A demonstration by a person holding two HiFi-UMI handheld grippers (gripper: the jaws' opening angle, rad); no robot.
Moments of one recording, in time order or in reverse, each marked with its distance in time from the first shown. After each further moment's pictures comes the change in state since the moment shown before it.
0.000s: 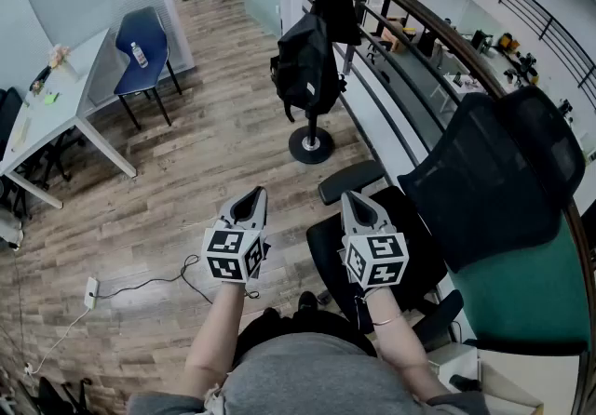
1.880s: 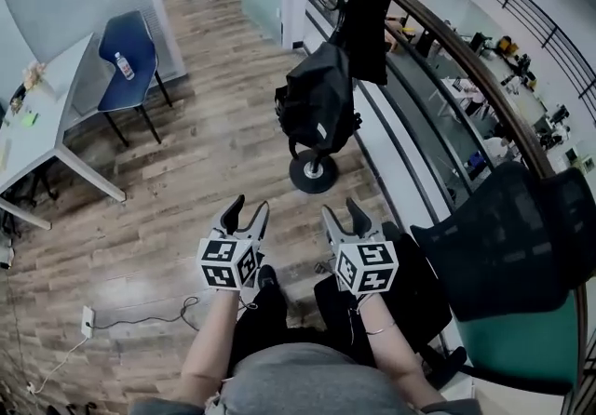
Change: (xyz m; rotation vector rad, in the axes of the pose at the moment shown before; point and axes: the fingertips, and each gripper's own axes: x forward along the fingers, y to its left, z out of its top) left arm 0.165 0.138 0.022 -0.082 0.048 -0.009; right arm 0.212 -0.030 0.031 0.055 0.066 0.002
